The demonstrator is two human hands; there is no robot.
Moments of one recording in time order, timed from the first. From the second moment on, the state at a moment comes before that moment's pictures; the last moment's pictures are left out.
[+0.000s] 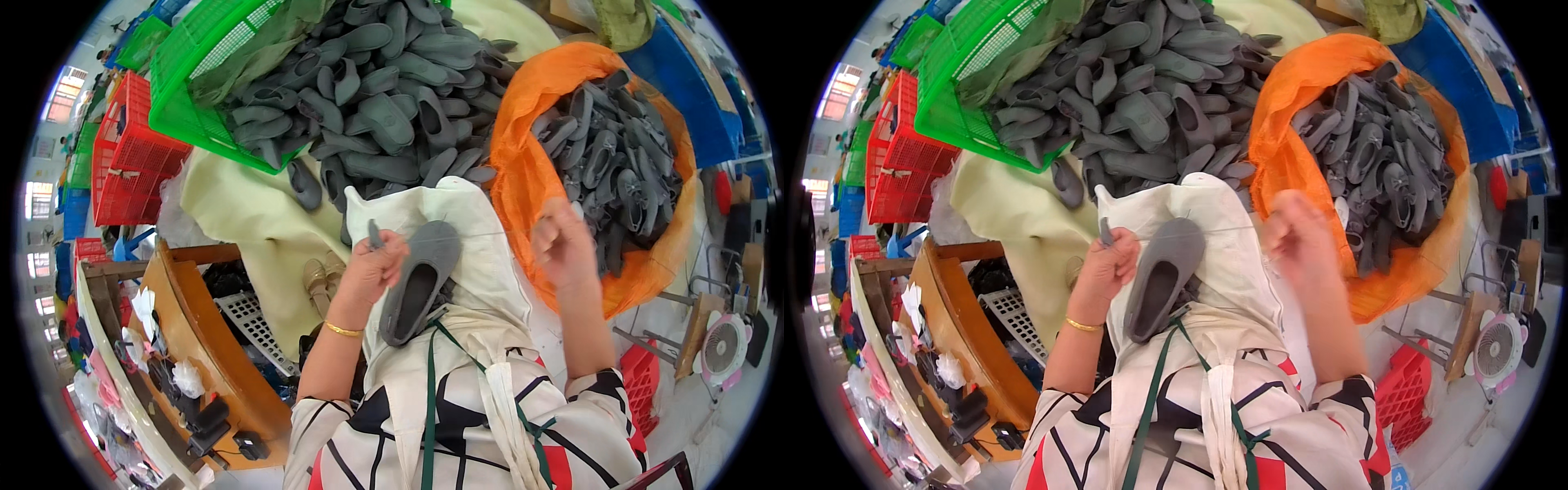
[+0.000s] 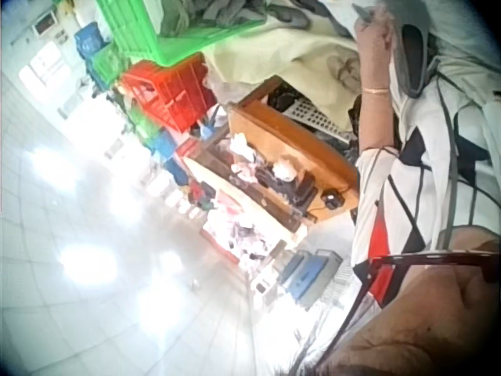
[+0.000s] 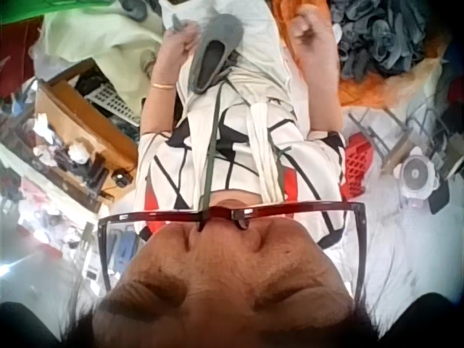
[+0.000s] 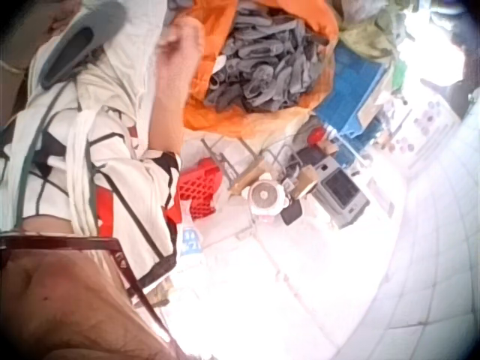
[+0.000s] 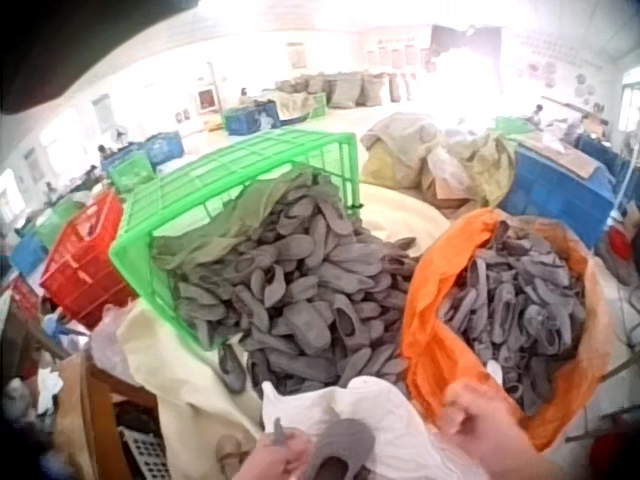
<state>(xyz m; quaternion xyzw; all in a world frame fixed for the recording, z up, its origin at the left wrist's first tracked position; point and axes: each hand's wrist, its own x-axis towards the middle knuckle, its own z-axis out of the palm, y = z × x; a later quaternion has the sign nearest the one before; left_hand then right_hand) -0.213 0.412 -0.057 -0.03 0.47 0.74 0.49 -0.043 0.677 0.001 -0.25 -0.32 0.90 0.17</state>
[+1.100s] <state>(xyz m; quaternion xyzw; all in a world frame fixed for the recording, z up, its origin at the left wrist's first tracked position) -0.169 0.424 -0.054 0.45 0.85 0.26 -0.10 -0.075 0.592 -0.058 -0.23 -0.45 0.85 -0.15</state>
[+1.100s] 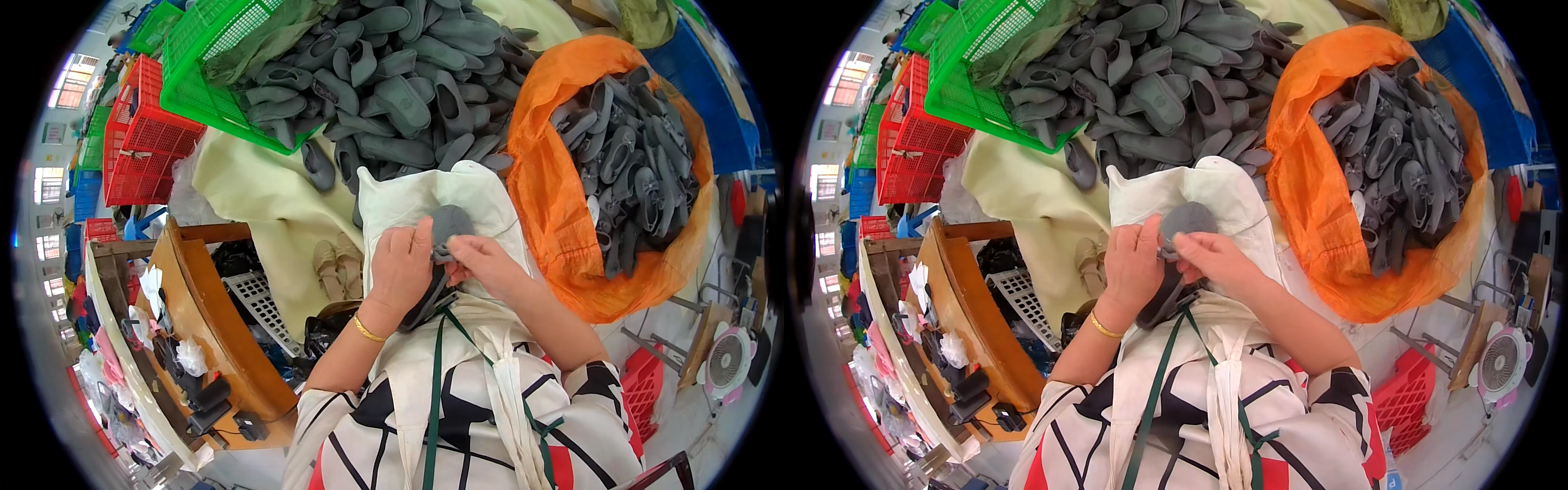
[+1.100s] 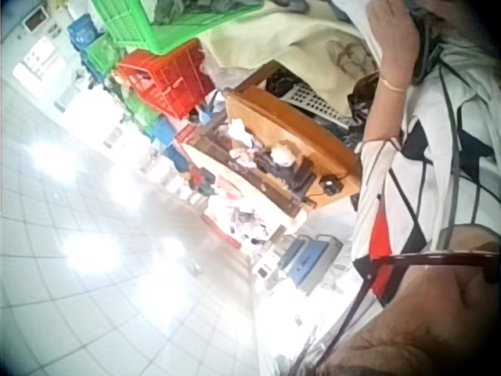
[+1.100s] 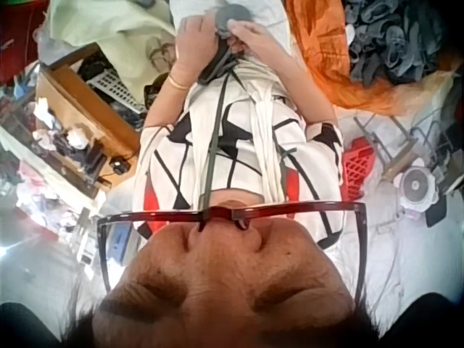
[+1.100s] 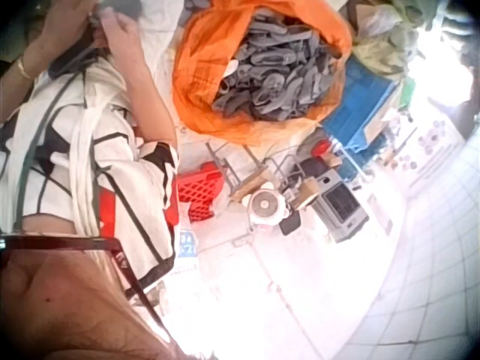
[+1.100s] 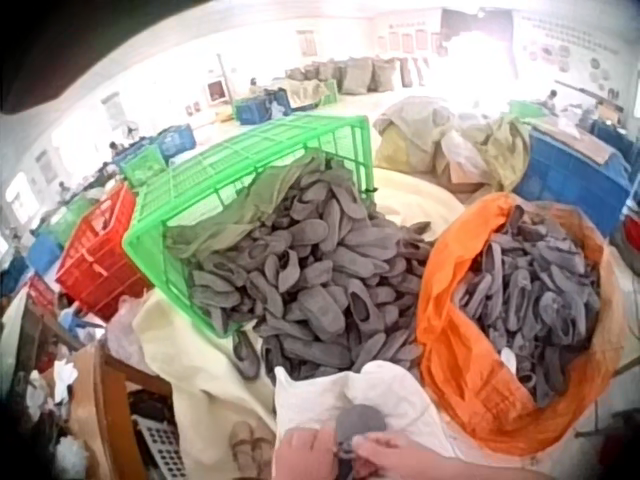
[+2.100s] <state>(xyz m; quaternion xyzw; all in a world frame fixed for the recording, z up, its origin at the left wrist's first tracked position) -0.172 0.375 -0.048 0.37 0.75 0.53 0.17 -0.074 0.600 -0.025 -0.10 -0.71 0.69 -0.06</state>
